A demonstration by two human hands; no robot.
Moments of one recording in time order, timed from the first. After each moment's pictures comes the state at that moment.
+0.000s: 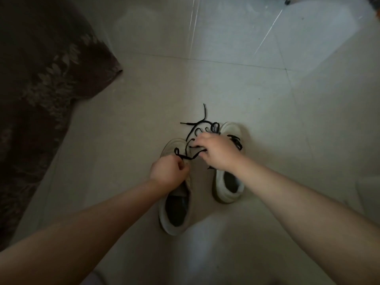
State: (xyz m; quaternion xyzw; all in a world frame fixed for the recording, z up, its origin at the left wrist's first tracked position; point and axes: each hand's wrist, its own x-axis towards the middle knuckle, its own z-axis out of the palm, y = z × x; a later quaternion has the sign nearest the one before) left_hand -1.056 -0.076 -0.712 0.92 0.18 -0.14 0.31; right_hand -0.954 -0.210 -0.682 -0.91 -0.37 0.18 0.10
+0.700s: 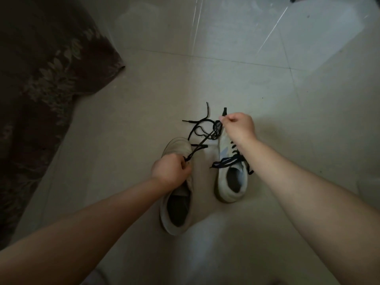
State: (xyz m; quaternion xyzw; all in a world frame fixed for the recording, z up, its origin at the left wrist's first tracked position) left_hand -1.055 -0.073 -0.713 0.92 0.16 -0.15 0.31; right_hand -0.916 -0.206 -0.672 -0.89 0.08 0.13 0.44
